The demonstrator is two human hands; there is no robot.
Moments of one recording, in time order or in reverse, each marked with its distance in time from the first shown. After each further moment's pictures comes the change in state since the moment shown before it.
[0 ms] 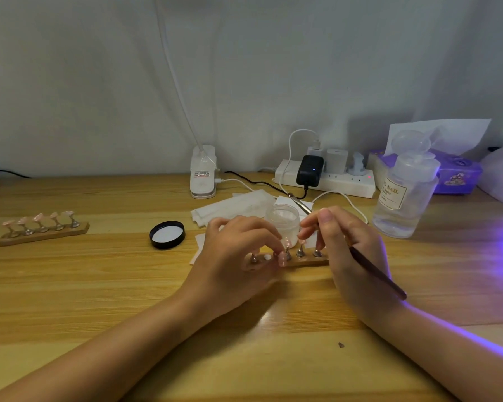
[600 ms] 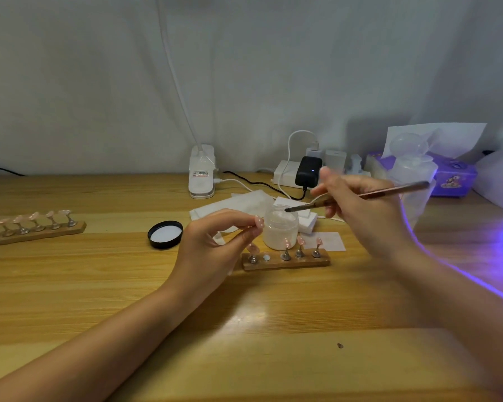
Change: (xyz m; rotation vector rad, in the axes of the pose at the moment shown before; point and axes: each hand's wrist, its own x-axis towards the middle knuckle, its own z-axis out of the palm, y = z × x) left_hand 0.004 -0.006 -0.010 -0.442 0.206 -0.244; right_hand 0.047 -0.009 -0.020 0.044 -0.005 0.191
